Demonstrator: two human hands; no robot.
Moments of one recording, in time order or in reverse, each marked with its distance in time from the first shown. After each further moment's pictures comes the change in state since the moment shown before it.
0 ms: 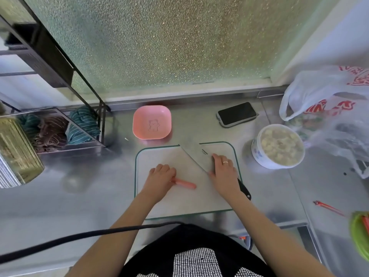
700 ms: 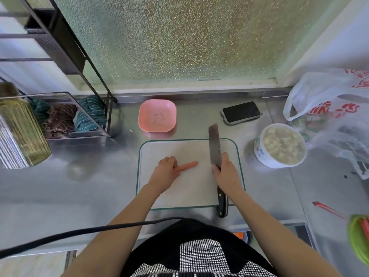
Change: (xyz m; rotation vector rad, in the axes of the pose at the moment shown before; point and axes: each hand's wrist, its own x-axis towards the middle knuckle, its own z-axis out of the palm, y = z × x) left_hand 0.003 0.001 0.012 -0.339 0.006 -0.152; right_hand -0.009 0.000 -0.005 0.363 -0.027 0.102
